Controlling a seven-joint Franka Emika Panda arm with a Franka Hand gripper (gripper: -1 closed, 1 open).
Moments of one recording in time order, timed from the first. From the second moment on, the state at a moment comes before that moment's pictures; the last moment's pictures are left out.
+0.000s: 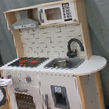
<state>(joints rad) -0.81 -1.34 1.56 -2.12 -0.60 2.89 -0.44</state>
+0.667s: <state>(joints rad) -0.95 -1.34 1.59 -1.98 -0.60 2.90 -0.43</state>
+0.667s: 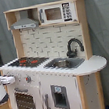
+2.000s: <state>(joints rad) -0.96 -1.34 1.62 -1.98 -0.58 2.88 -0.22</state>
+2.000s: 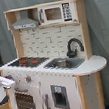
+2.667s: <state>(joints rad) -0.96 -1.34 1.62 -1.98 -0.58 2.89 0.00</state>
